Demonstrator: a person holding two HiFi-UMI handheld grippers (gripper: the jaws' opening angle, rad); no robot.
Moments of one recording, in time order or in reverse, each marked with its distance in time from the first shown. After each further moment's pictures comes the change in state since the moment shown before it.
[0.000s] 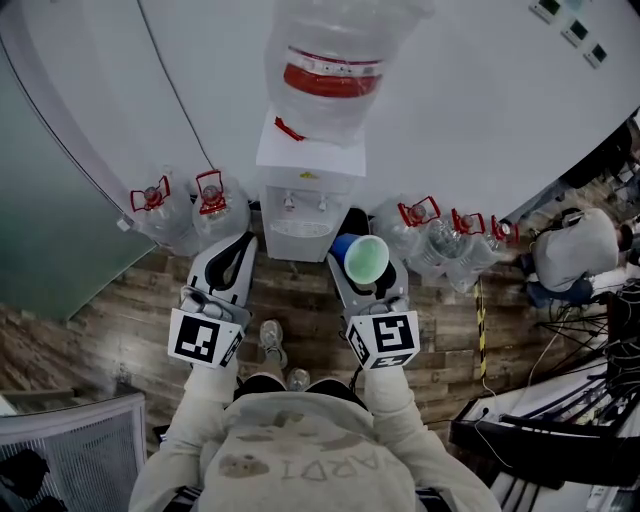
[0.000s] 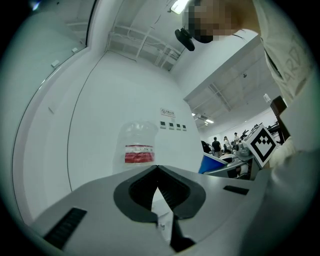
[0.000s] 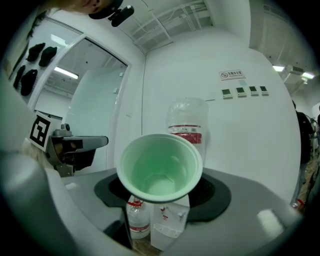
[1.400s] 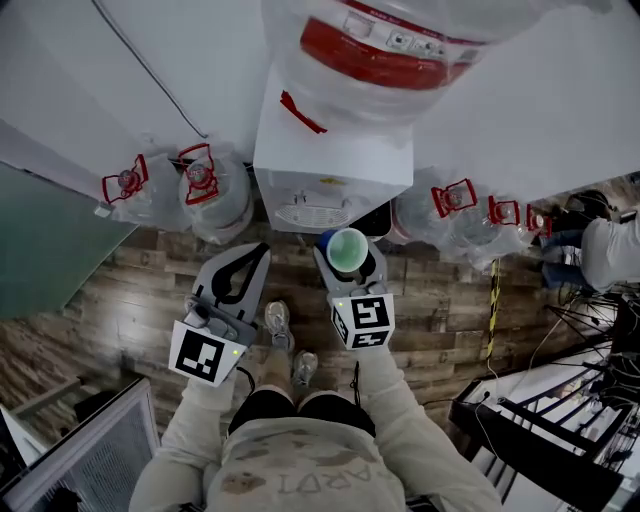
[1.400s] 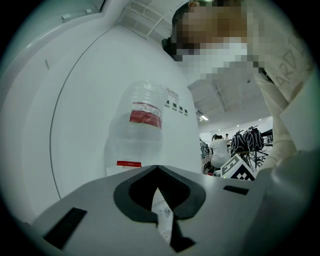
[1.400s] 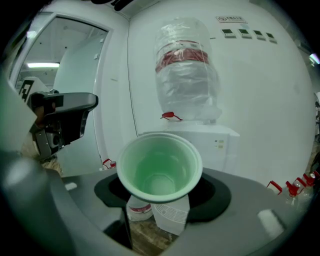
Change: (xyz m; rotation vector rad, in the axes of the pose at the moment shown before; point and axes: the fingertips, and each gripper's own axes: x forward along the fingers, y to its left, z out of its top) left arm 0.117 0.078 -0.157 -0.157 0.152 -0.114; right arm 0.191 -0.036 -0.218 0.105 0.307 0.010
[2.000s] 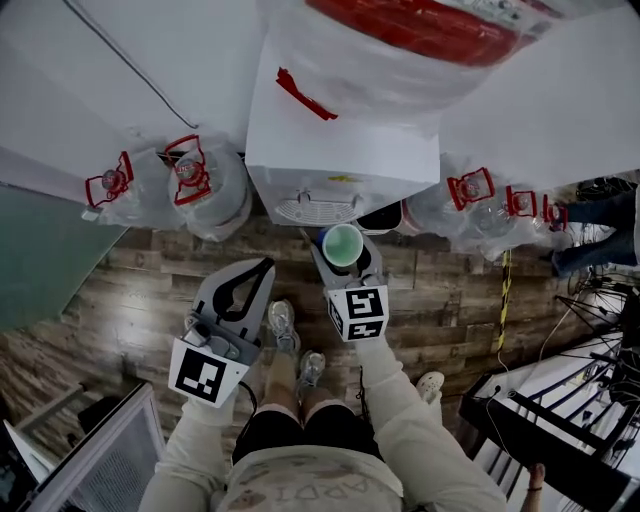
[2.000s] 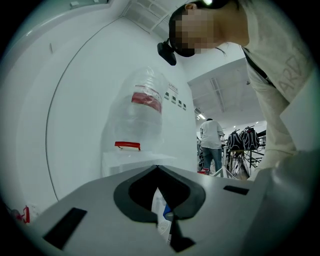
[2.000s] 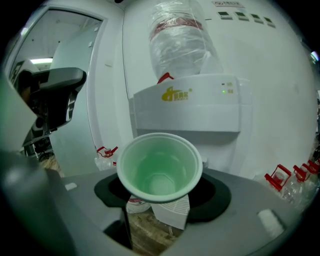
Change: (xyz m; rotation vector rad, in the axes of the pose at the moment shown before) left arm 0.013 0.014 -0.078 -0.034 0.063 -0.049; right arm 0.068 -0.013 -0.096 0.017 0.088 -0.019
